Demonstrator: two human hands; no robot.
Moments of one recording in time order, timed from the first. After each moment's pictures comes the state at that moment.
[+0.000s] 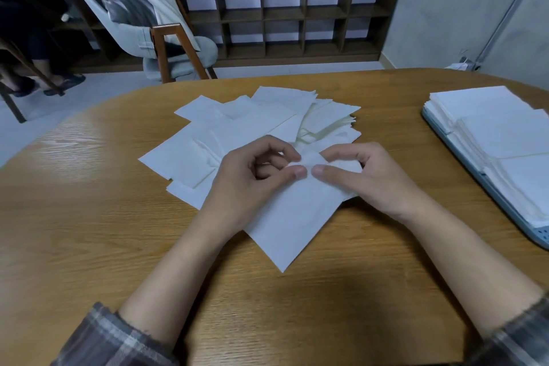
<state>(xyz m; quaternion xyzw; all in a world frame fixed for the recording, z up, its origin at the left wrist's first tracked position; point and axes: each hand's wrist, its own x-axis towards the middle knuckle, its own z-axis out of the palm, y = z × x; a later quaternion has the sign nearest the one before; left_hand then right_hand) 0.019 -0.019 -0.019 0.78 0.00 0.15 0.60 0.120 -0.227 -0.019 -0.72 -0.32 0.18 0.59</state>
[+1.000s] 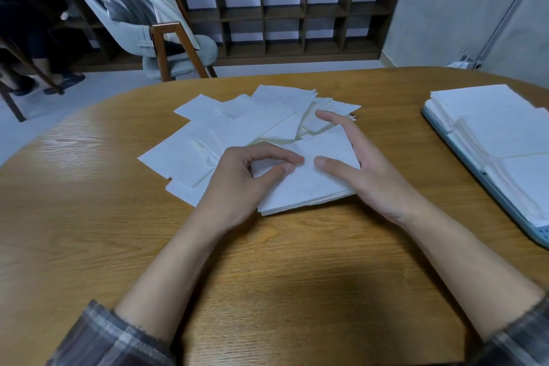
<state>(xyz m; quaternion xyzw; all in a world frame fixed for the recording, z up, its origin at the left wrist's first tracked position) 0.021 -0.013 -0.018 0.82 -0.01 0.14 0.56 0.114 -0.222 -0.015 -0.76 -0.33 0.12 0.54</state>
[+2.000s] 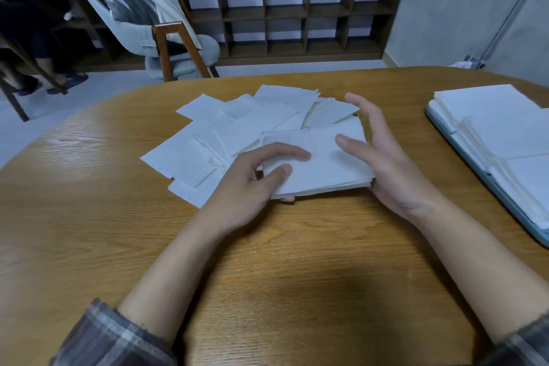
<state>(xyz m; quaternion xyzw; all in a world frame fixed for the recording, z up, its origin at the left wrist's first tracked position) 0.022 -0.017 -0.019 0.79 -0.02 0.08 0.61 0.118 -0.226 -0.006 -0.67 -0.24 0.17 0.68</state>
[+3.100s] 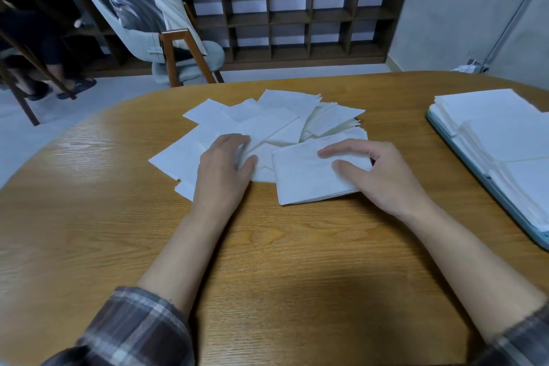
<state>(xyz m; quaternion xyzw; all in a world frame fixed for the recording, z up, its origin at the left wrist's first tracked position) 0.048 0.030 -0.053 0.91 0.14 0.27 0.27 0.126 -0.231 -0.024 -0.80 -0.31 0.05 0.52</state>
